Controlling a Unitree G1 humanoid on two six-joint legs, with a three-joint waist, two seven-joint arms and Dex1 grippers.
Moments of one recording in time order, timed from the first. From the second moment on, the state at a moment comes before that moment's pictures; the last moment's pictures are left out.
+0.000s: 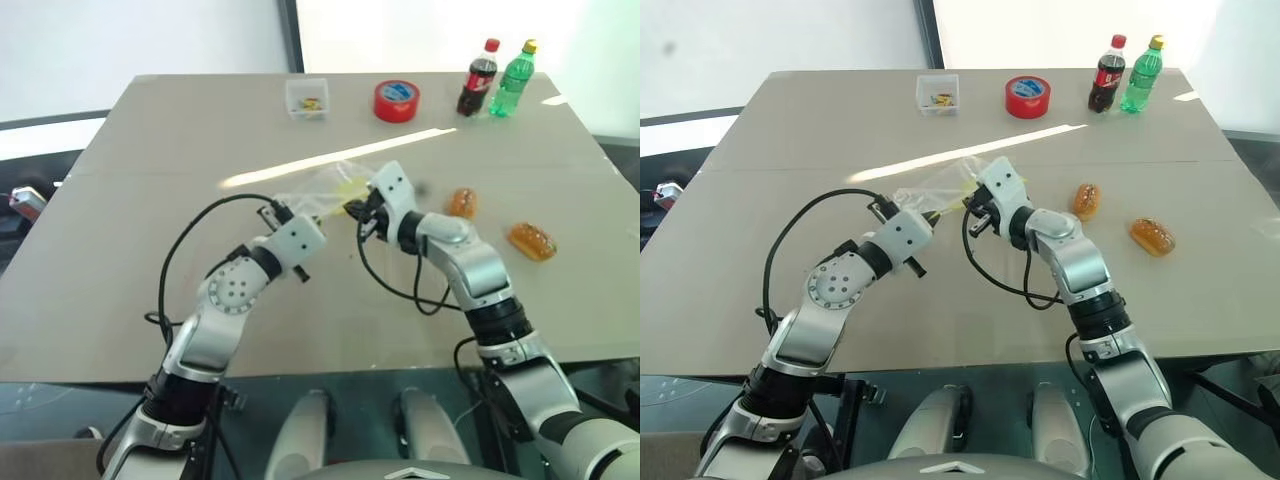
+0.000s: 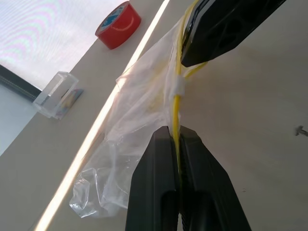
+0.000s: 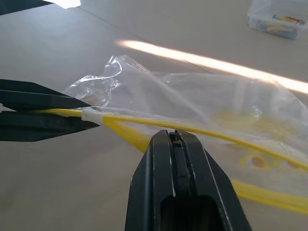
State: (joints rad) left arm -0.28 0.48 -0.18 -0.26 0.26 0.24 -0.48; right arm -0.70 -0.12 0.20 0.14 0.12 0.56 0.57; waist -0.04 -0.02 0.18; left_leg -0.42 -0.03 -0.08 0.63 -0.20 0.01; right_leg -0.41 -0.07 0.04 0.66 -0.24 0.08
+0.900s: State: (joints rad) left arm -0.27 0.47 -0.19 -0.27 0.23 0.20 -0.53; right arm -0.87 -0.35 0.58 0.64 -0.64 -0.39 0.23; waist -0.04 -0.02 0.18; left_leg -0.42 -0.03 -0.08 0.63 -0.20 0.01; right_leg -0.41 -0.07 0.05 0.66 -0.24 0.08
